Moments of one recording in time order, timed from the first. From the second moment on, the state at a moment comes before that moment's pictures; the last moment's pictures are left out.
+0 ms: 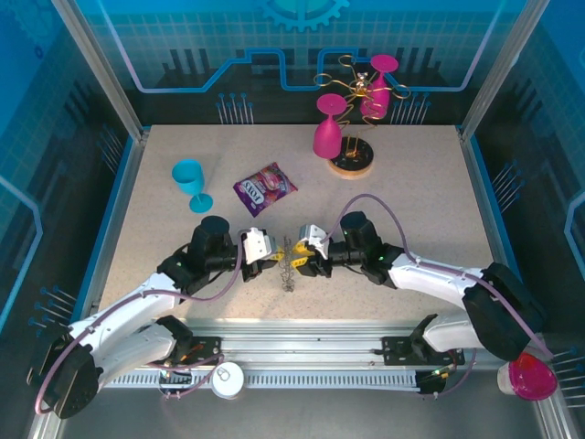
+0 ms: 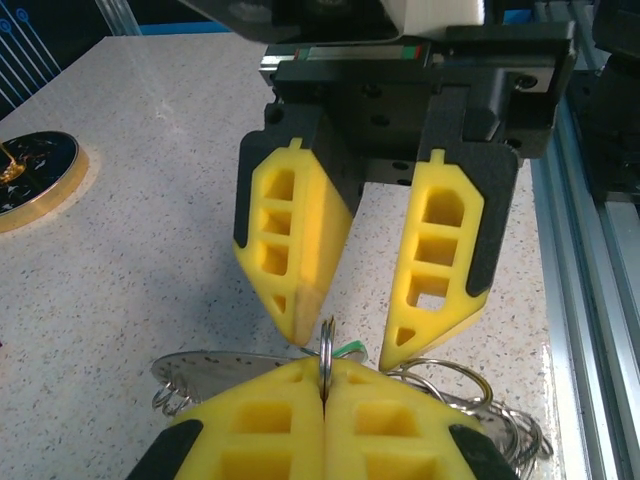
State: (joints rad) left arm -0.56 0.95 0.52 -0.04 0.60 0.43; right arm 0.72 1.33 0.58 0.28 -0.64 -0.25
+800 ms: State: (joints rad) left arm -0.56 0.94 0.51 -0.01 0.60 0.38; right arm 0.74 1.38 0.56 0.39 -0.56 -0.26
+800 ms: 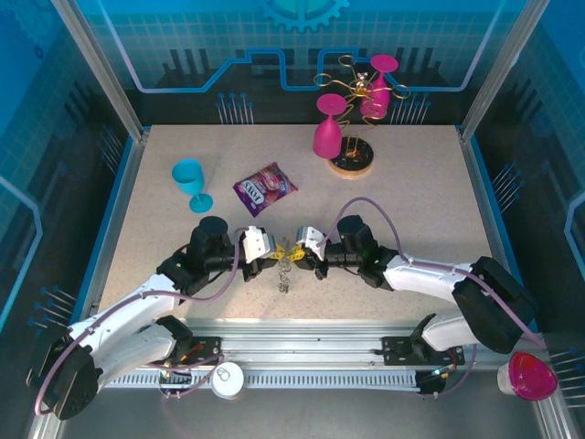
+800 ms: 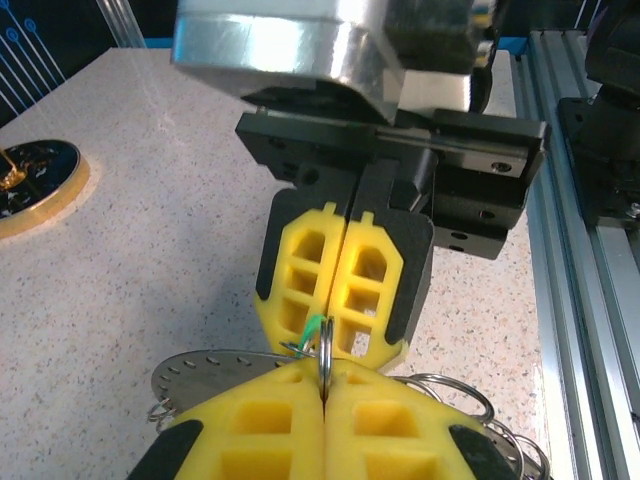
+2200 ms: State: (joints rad) left arm -0.57 0.93 0.55 -0.06 0.18 -0.28; right arm 0.67 1.17 0.58 0.16 -0.40 0.22
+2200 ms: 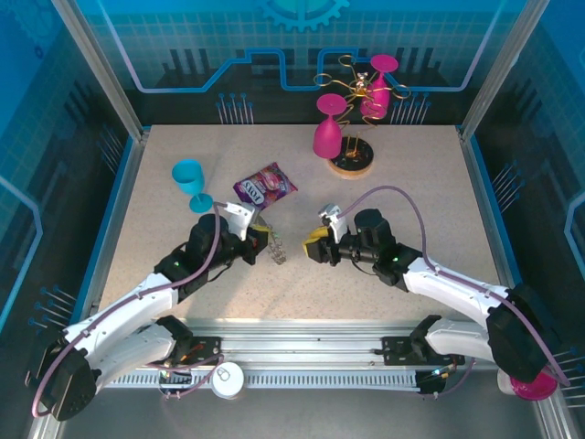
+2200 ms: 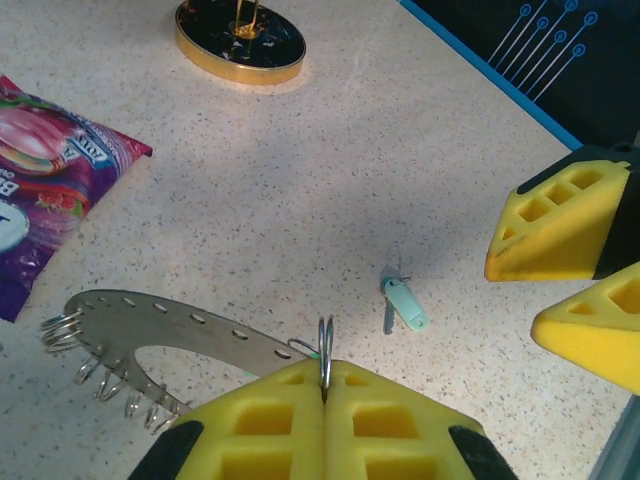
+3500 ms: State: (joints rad) left arm -0.57 0.86 0.42 0.15 0.24 -0.31; right arm 0.76 1.47 0.66 0.51 -0.53 1.33
